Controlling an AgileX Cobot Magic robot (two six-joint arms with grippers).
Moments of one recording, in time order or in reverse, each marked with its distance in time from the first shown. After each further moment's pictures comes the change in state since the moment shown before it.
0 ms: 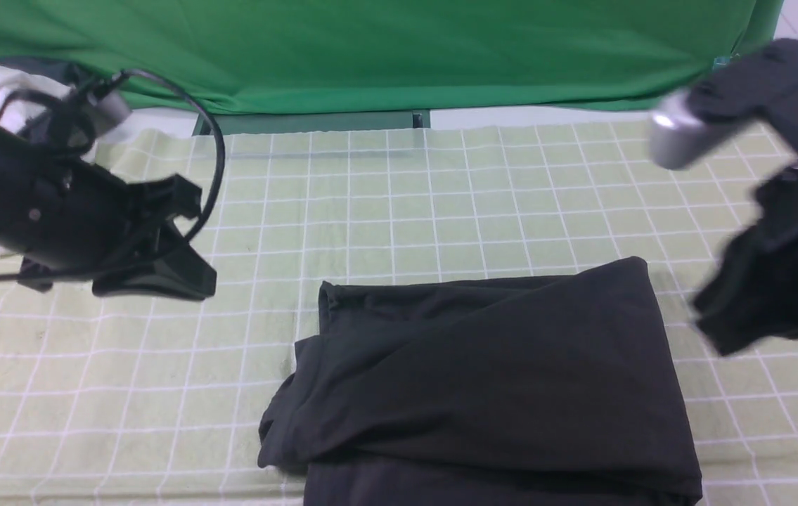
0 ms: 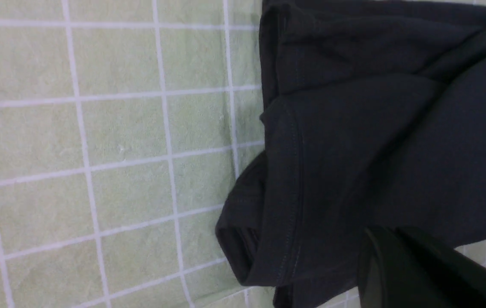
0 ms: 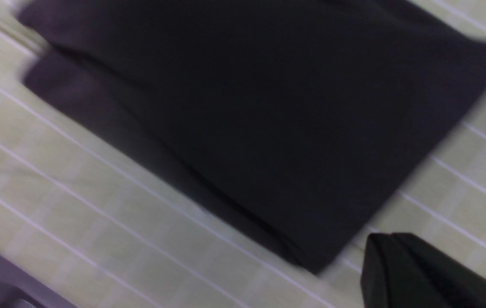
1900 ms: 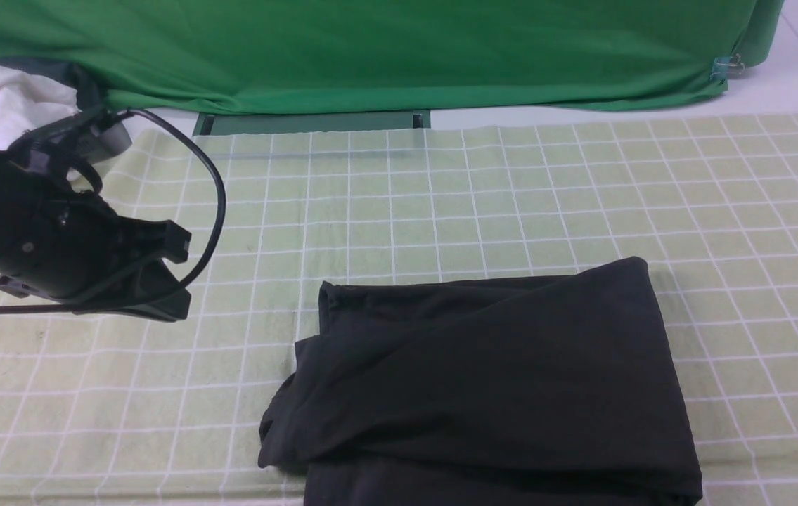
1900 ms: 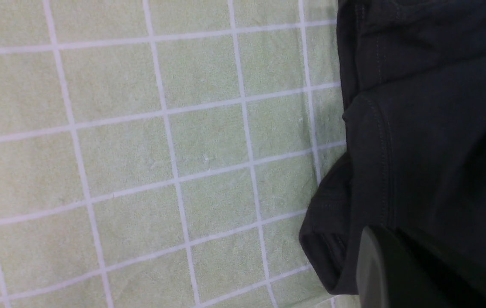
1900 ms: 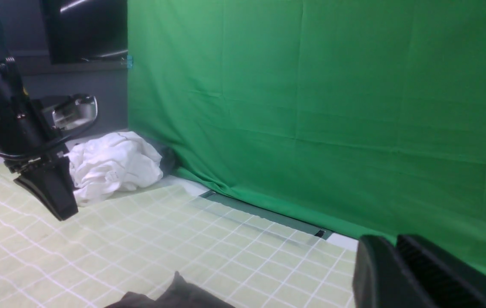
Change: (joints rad) right arm -0.011 -0.995 0.854 -0.037 -1.083 -0.007; left arm 0.000 0.000 0.035 0.111 -0.072 0.069
